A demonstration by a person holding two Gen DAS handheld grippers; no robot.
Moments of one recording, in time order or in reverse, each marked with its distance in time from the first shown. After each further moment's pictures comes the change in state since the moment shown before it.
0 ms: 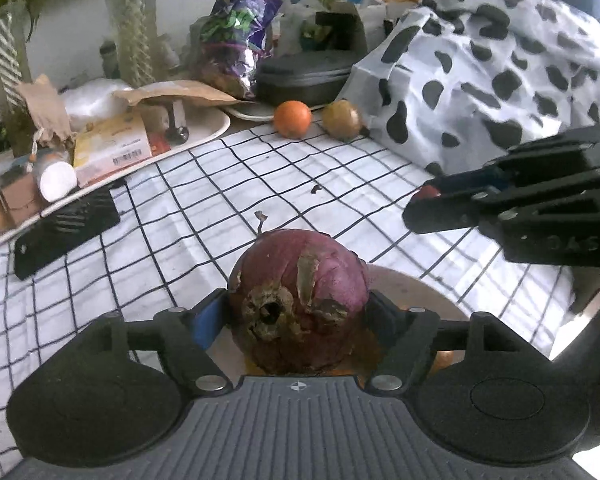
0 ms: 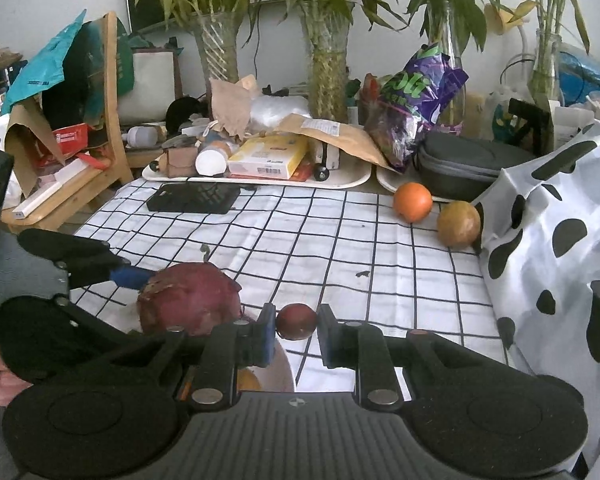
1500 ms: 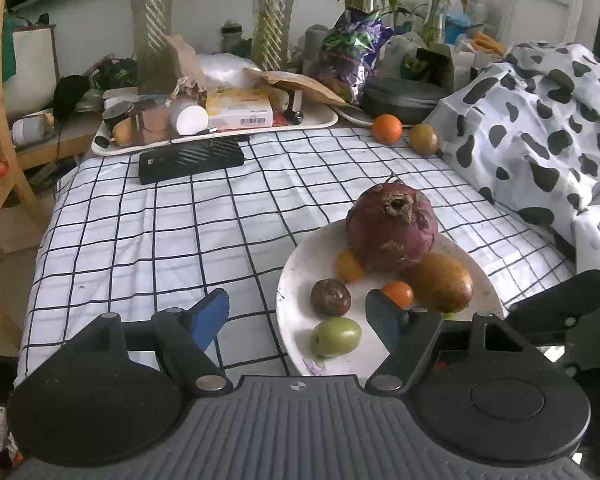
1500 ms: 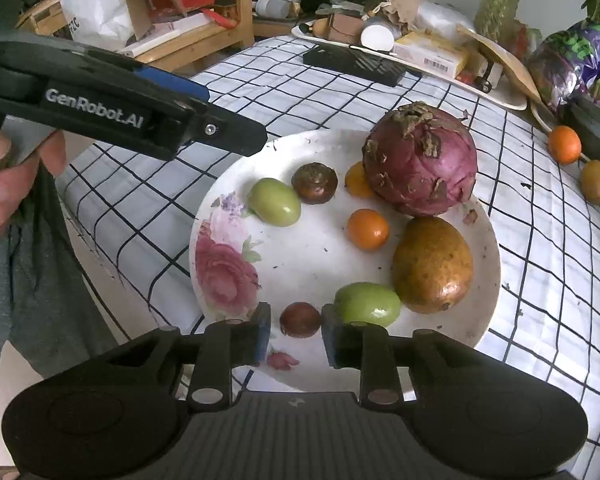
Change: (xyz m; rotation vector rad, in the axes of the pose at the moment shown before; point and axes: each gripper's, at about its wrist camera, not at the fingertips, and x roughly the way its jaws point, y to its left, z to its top) left arm -0.091 0.029 -0.059 -0.279 -0.039 0.157; right arm -0.001 0.106 -0.067 -0.288 0.311 0.211
